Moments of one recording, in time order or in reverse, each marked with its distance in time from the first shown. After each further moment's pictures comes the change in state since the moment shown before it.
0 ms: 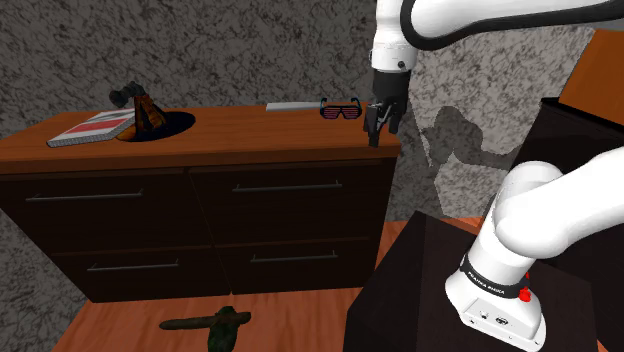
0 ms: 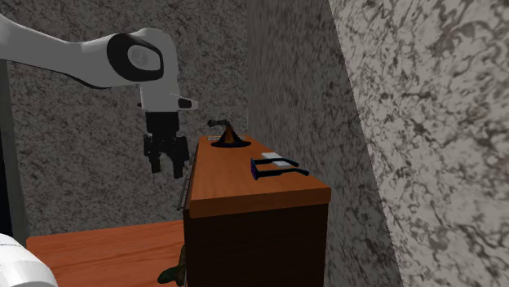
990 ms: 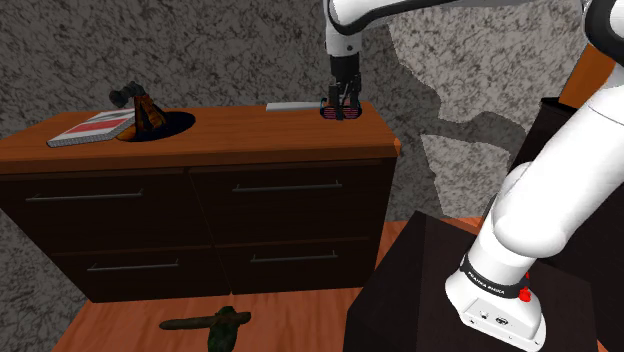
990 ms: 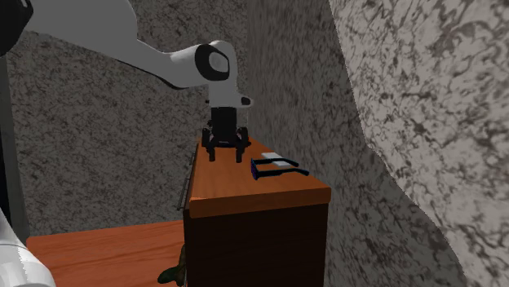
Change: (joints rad) arm -0.024 0.537 -0.108 0.469 -0.101 0.007 -0.277
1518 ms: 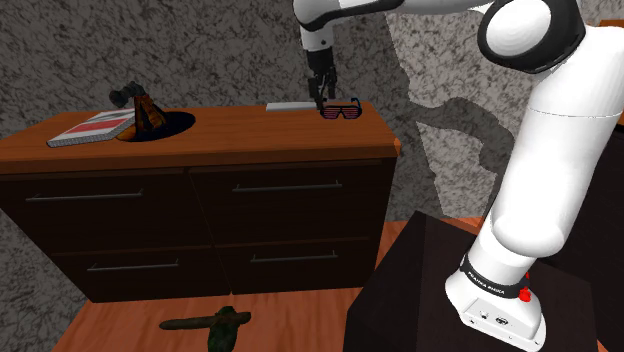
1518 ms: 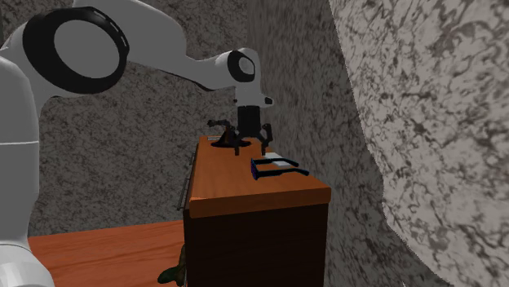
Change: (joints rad) arm -0.014 0.347 -0.022 0.419 -0.019 -0.102 -0.150
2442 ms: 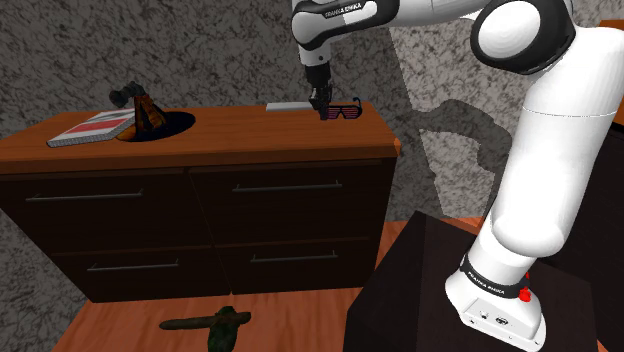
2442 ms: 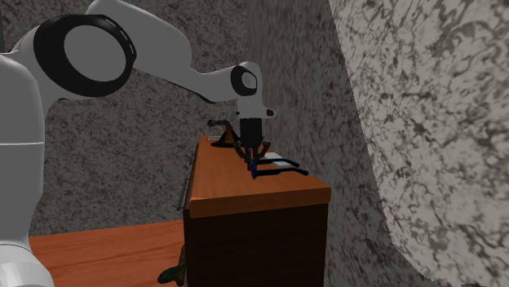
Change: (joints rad) arm -0.002 0.028 0.000 -0.065 -0.002 0.090 -0.005
